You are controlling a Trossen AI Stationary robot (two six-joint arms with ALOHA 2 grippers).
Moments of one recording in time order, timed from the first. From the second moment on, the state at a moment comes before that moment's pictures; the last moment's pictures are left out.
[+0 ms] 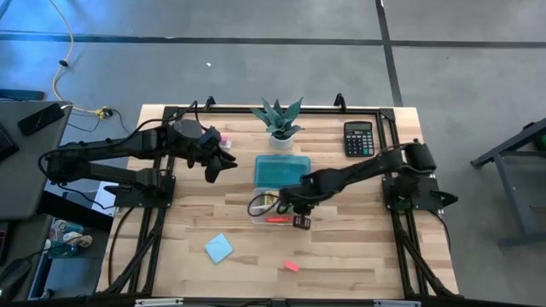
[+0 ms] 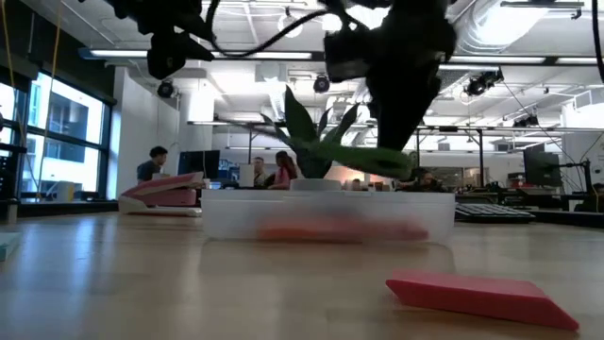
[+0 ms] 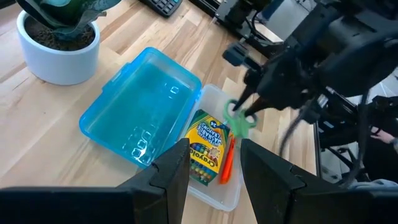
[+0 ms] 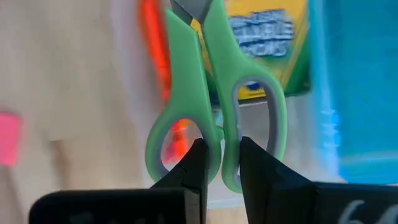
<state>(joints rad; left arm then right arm) 0.34 0.94 0.83 -0.48 0.19 -0.45 0.18 1.84 1.36 -0.81 0.01 0.36</state>
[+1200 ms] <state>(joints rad) 0.34 0.94 0.83 -0.51 0.20 -0.41 0.08 1.90 1.39 -0.97 -0.06 0.41</state>
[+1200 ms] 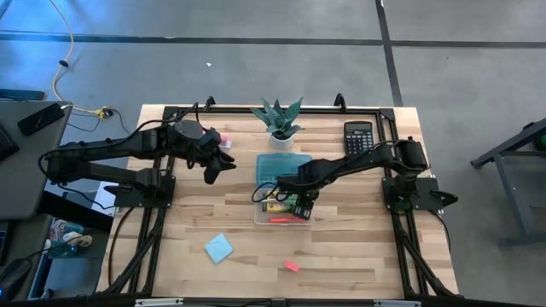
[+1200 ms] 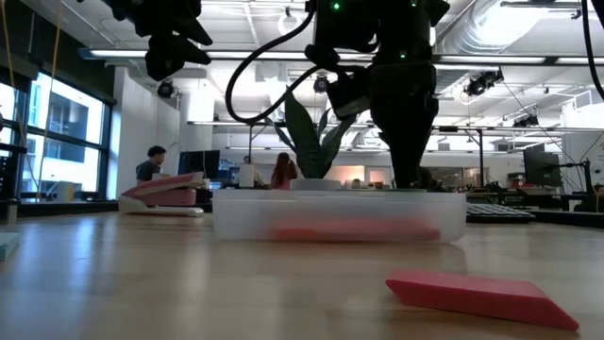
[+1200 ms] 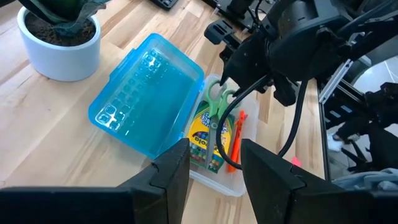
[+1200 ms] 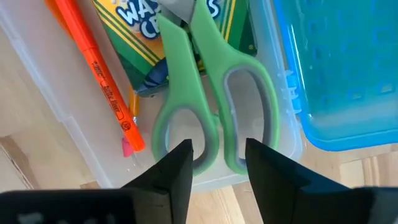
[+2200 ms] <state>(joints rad) 0.17 0.94 0.83 -0.85 0.19 -0.59 0.07 1.80 1.70 -1.32 0.34 0.61</state>
